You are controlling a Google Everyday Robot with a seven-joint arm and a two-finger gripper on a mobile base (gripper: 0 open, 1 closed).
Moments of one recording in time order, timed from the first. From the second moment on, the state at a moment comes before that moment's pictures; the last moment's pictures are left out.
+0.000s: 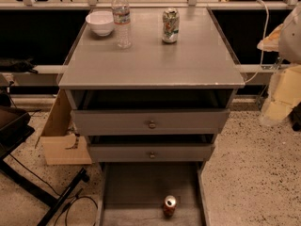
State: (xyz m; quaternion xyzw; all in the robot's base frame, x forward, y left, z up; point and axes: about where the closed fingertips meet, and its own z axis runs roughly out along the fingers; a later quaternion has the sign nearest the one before) arm 0.438 -0.217 0.976 -0.60 0.78 -0.03 0.16
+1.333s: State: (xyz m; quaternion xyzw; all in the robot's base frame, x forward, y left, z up) arm 0.414 -0.243 0.788 -0.53 0.78 0.17 0.28
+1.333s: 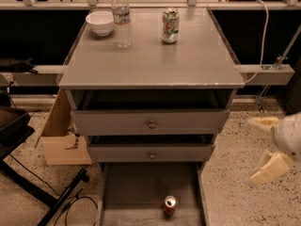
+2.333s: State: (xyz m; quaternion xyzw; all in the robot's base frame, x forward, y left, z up) arm 0.398 -0.353 0.690 -0.46 0.72 0.24 0.46
